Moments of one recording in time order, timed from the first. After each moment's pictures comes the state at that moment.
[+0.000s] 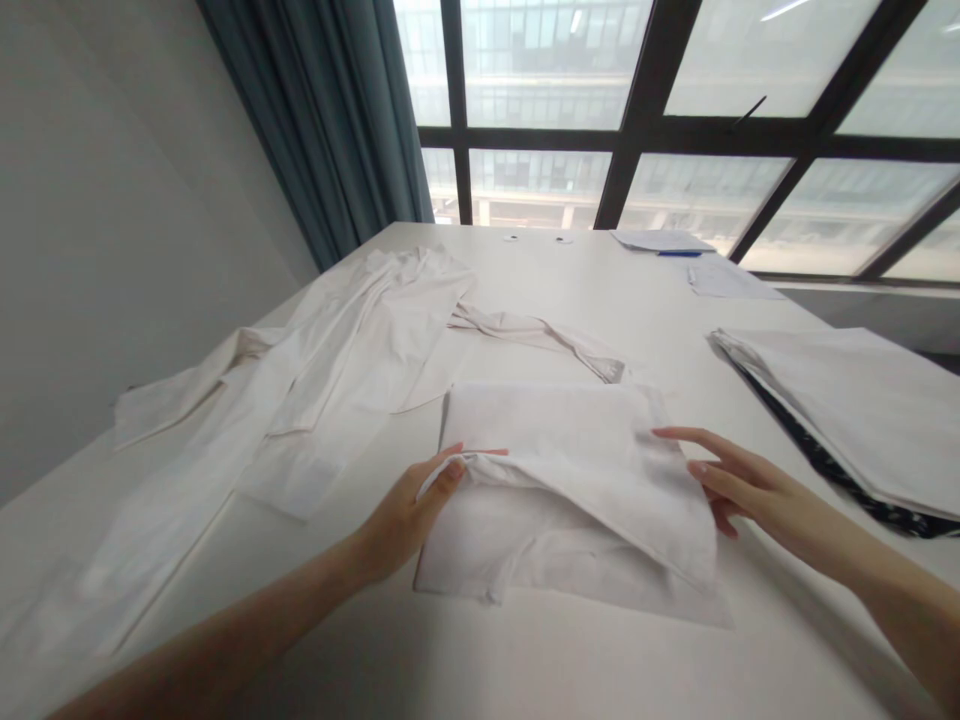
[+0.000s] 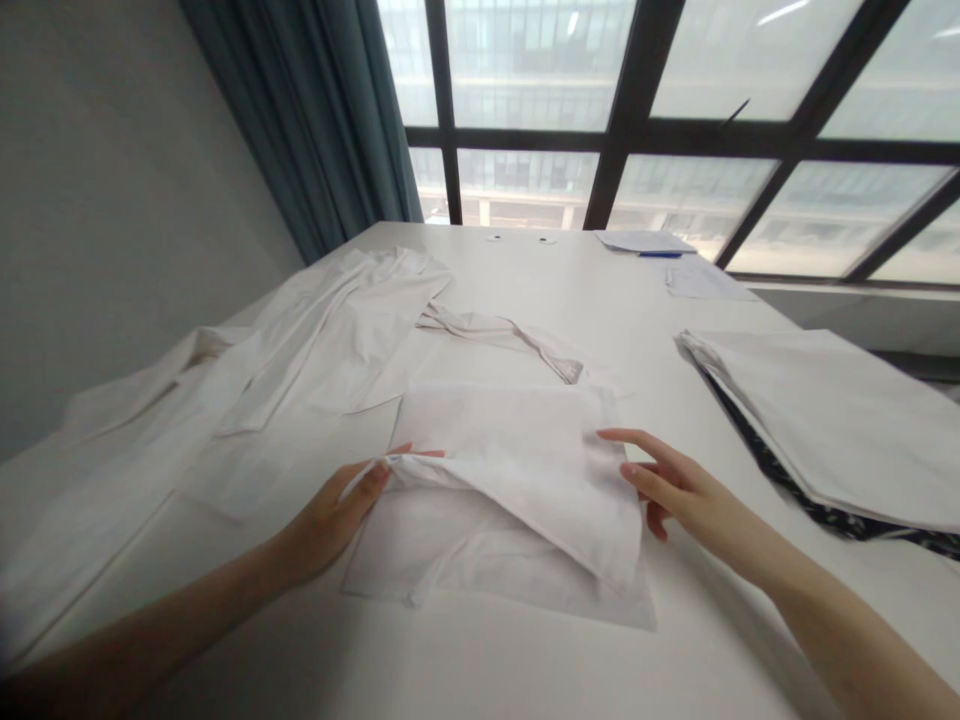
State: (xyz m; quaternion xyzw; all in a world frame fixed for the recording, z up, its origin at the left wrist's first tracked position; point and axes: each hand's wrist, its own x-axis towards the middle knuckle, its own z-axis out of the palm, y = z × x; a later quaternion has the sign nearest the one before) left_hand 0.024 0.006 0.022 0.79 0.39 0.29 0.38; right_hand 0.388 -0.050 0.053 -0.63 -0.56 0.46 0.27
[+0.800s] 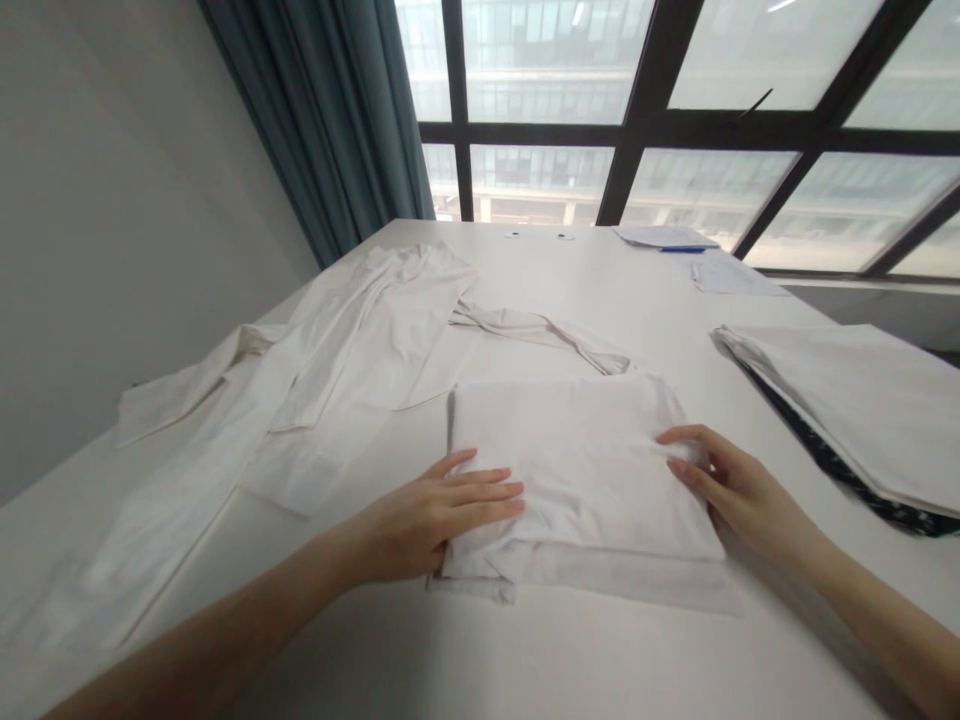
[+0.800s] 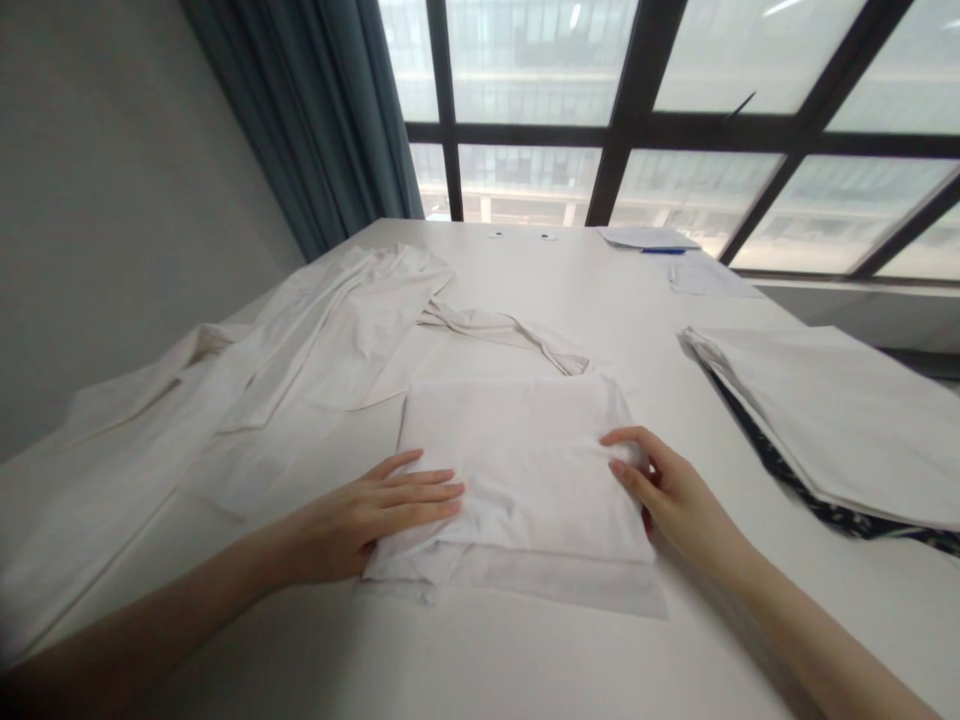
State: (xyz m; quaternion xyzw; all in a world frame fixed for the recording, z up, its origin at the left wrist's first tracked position) left_hand 0.013 0.015 0.023 0.97 0.13 0.09 0.19; right_hand 0.375 -0.048 0.028 -0.67 -0.56 0.36 0.33
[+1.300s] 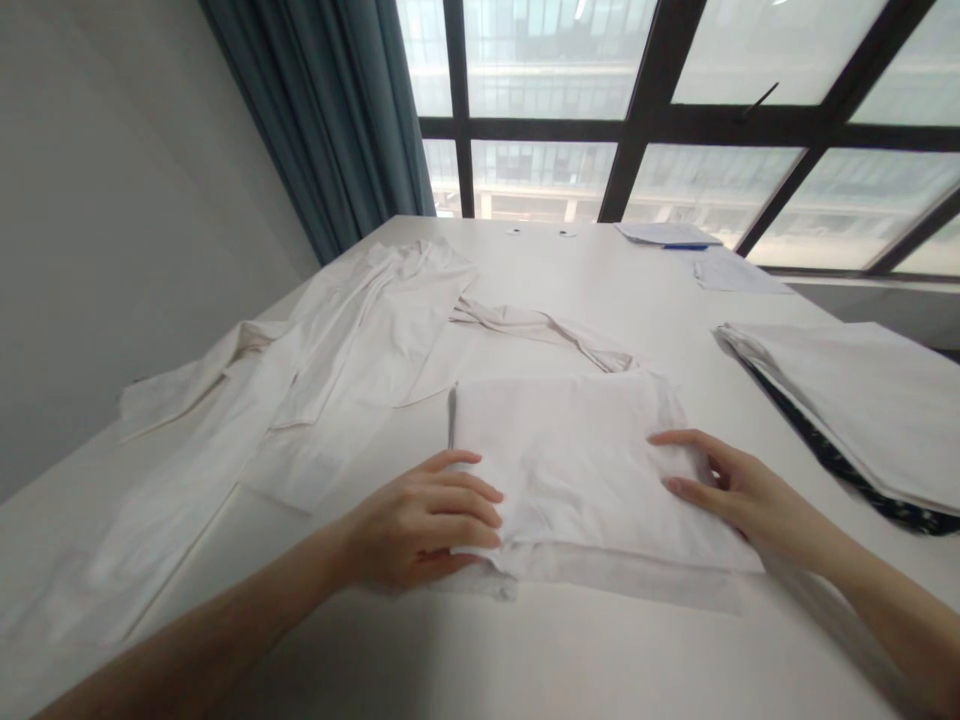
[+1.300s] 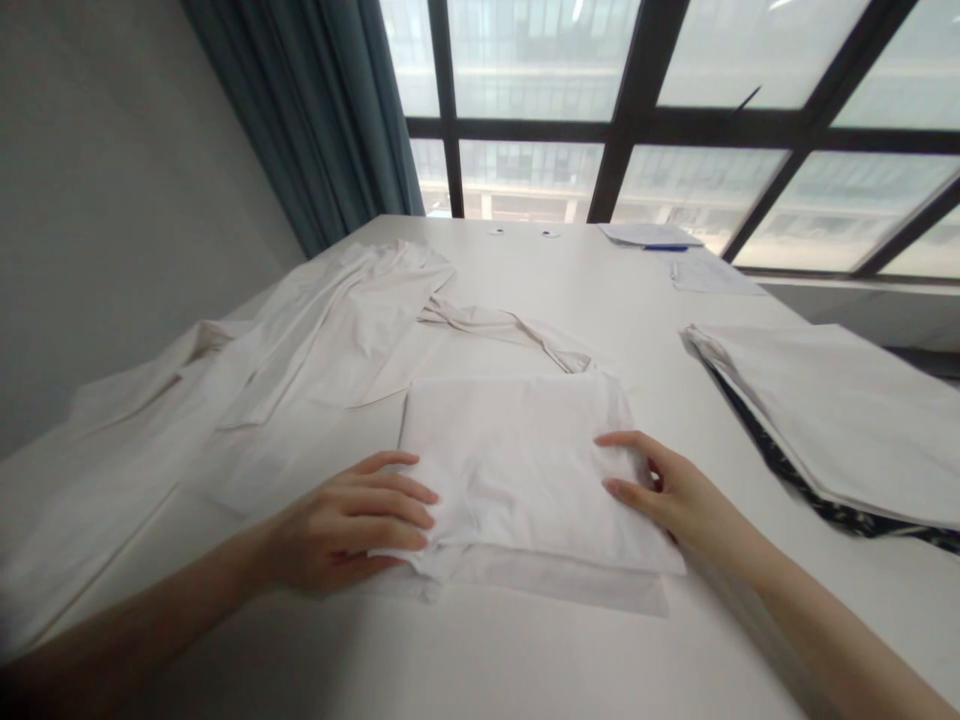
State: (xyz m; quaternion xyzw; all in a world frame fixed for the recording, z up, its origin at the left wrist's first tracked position) left_hand 0.012 0.010 0.037 0.95 0.09 0.22 0.20; right_hand 0.386 -0.049 0.034 -0.68 -0.60 0.35 0.23
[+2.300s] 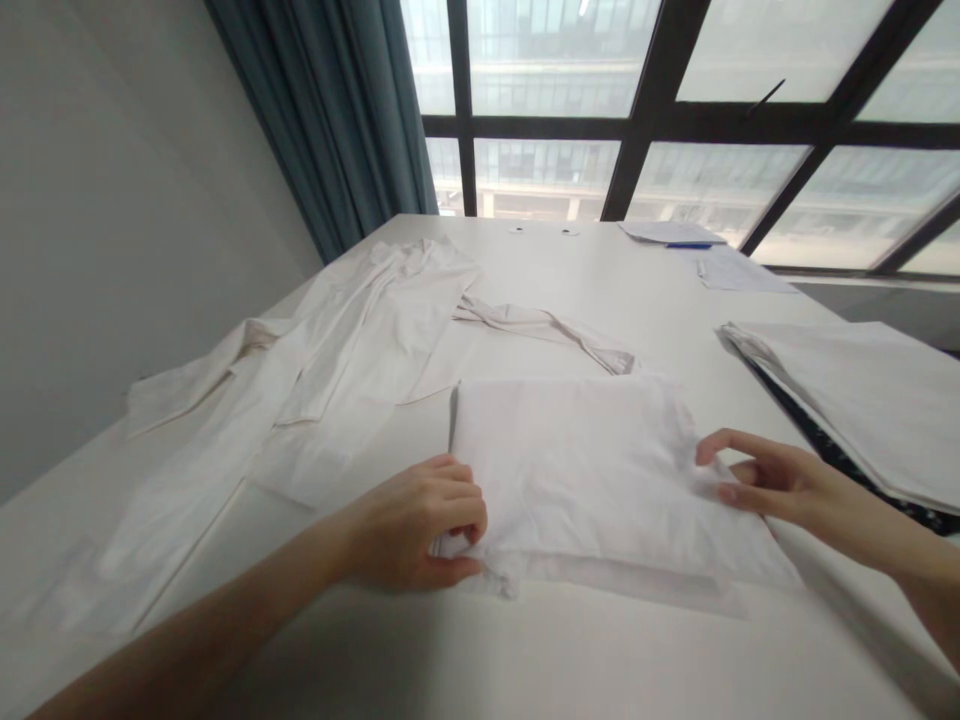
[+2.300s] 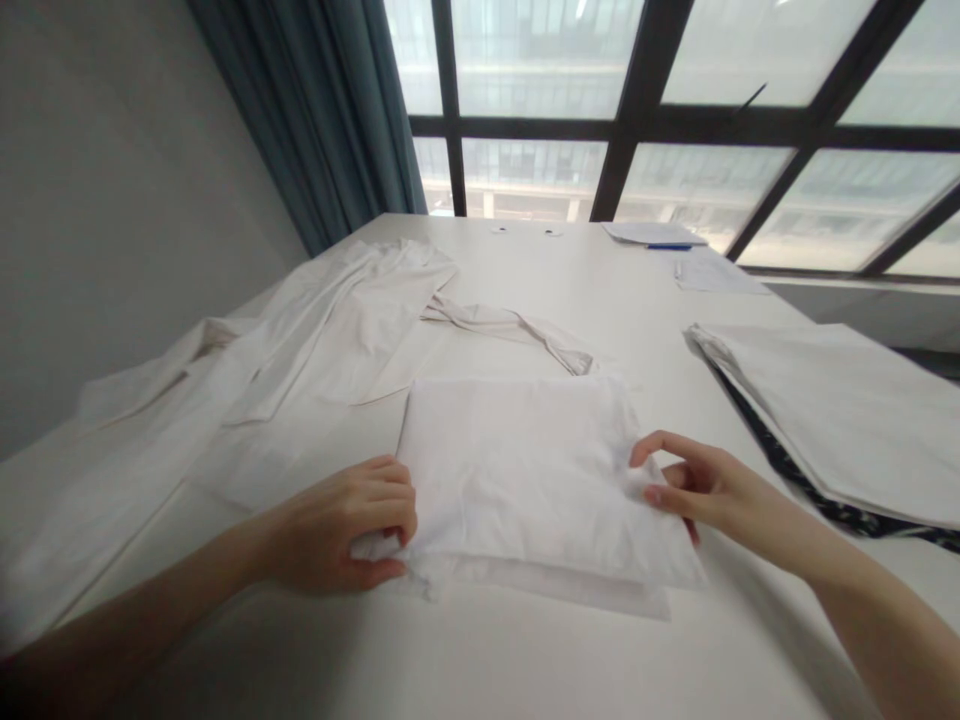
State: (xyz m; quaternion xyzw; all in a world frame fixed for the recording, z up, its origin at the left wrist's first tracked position) left_hand 0.013 0.008 0.039 0.96 0.16 0.10 0.22; right_hand 0.416 -0.050 0.054 -0.63 -0.60 0.46 0.18
